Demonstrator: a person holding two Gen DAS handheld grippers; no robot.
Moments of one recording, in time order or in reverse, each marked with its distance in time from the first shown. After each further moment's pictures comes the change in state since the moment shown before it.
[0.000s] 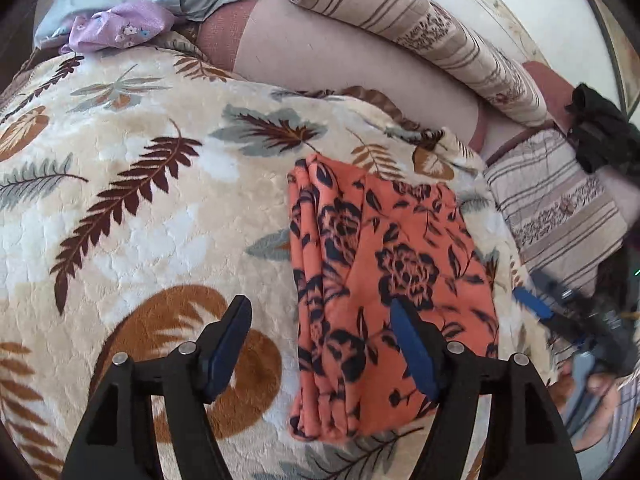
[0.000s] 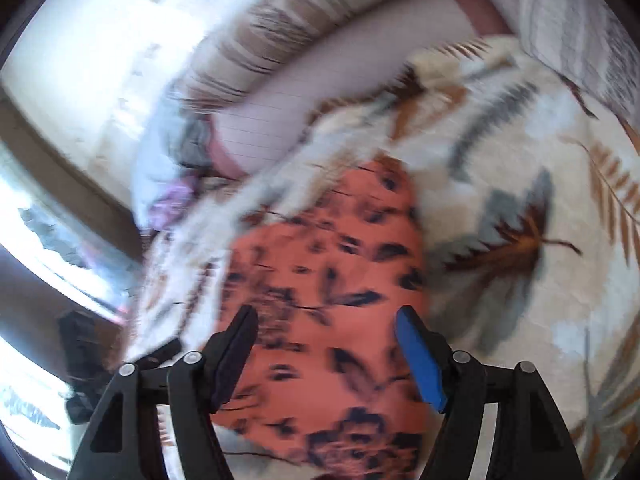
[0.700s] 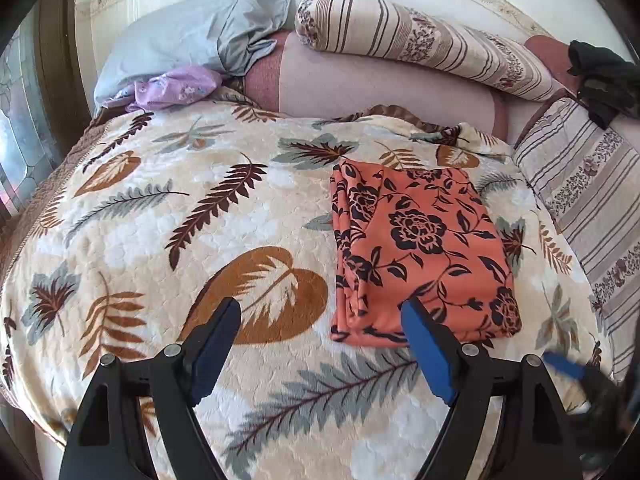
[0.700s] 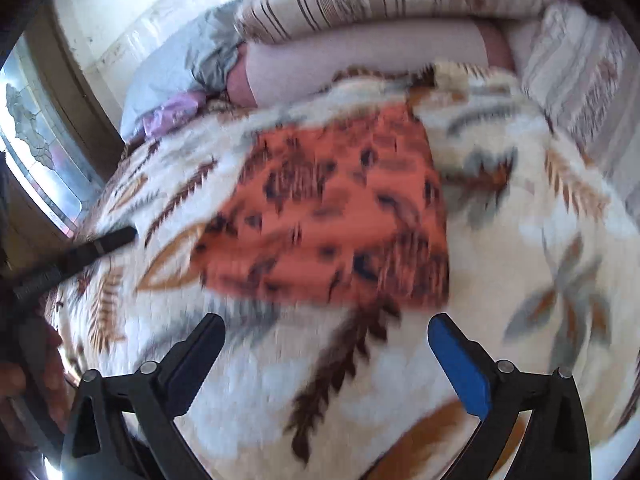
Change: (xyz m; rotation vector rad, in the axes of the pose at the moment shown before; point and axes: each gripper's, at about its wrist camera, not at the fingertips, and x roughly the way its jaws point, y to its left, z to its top) left arm -0.106 -0.044 -0.065 0.098 -0.127 0.283; right arm -0.048 0.063 -0.137 -0.194 0.107 -0.297
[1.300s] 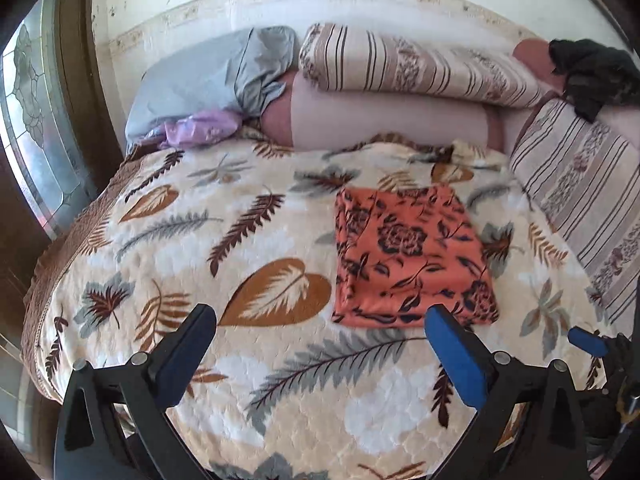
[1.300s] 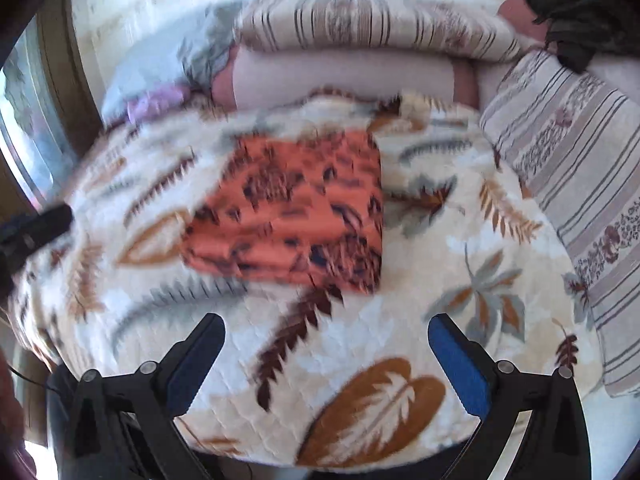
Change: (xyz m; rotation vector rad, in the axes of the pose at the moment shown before) left arm -0.073 -0.034 -0.012 0.045 -0.082 0.120; right arm -0.063 0.011 -0.006 -0.128 -0.012 -0.220
